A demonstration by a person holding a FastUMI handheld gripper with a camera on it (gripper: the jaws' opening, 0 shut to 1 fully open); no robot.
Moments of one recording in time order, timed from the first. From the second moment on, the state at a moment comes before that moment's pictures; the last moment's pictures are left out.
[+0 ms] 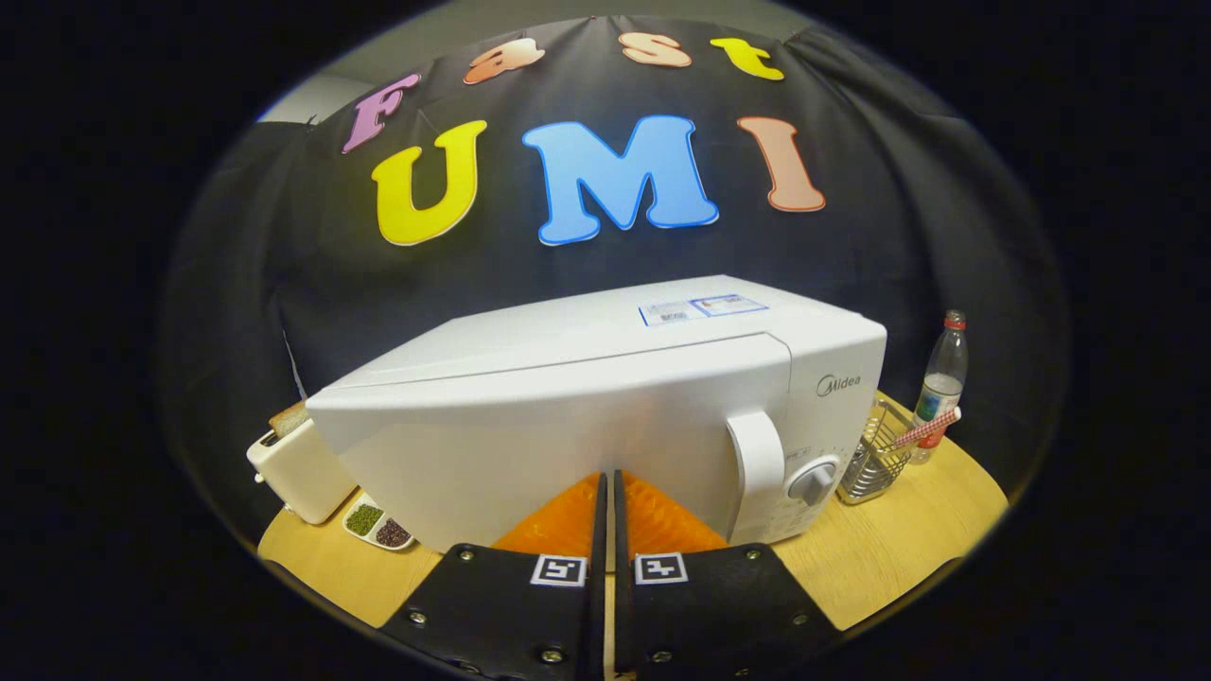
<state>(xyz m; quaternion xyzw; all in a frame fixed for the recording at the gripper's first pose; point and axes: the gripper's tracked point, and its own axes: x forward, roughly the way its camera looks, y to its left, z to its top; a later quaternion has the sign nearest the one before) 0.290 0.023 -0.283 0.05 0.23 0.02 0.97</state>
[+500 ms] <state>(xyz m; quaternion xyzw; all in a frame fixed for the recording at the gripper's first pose) 0.205 0.028 -0.209 0.05 0.19 0.01 0.98</state>
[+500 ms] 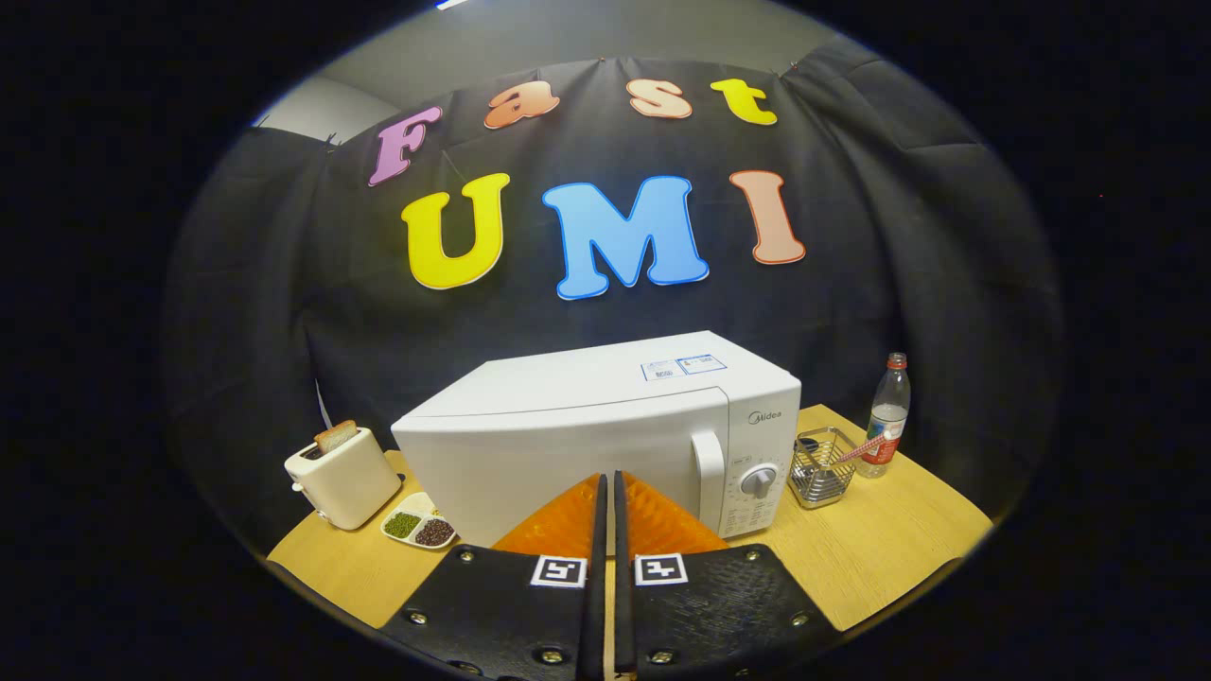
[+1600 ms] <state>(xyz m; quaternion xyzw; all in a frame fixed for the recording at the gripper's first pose) 0.037 0.049 -0.134 -0.01 0.11 0.02 0.99</state>
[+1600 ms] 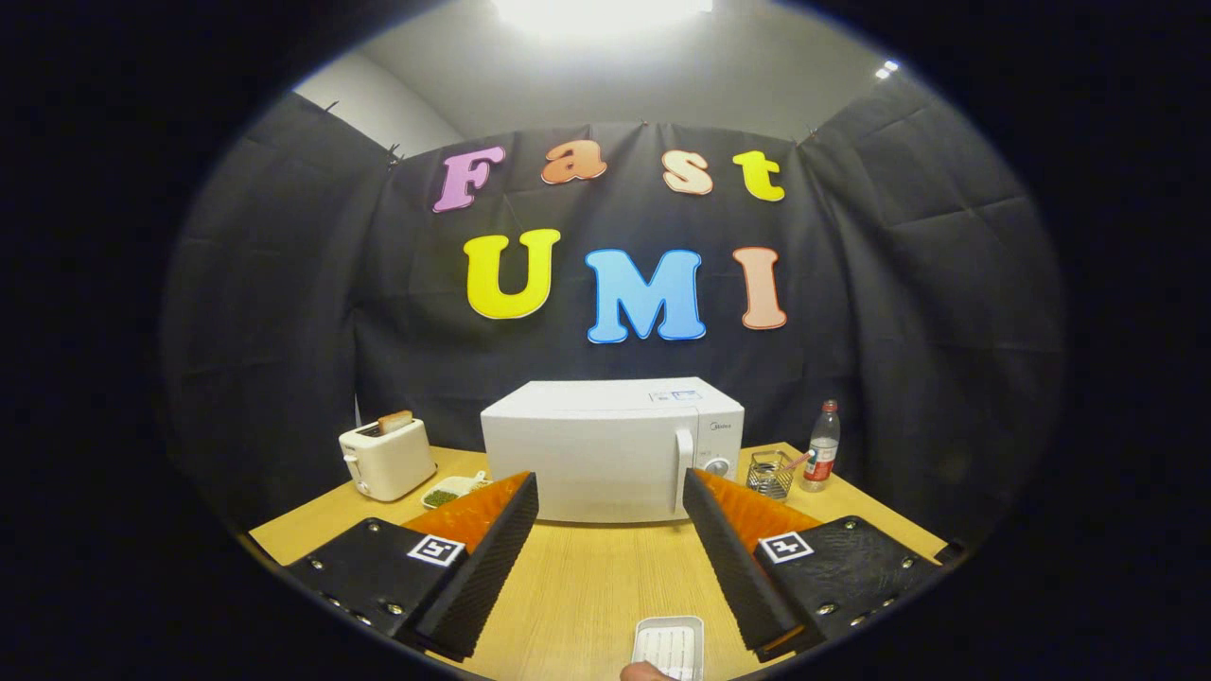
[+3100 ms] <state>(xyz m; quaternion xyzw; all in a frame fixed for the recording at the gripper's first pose) 0.037 0.051 -0.075 0.02 0.07 0.01 1.00</state>
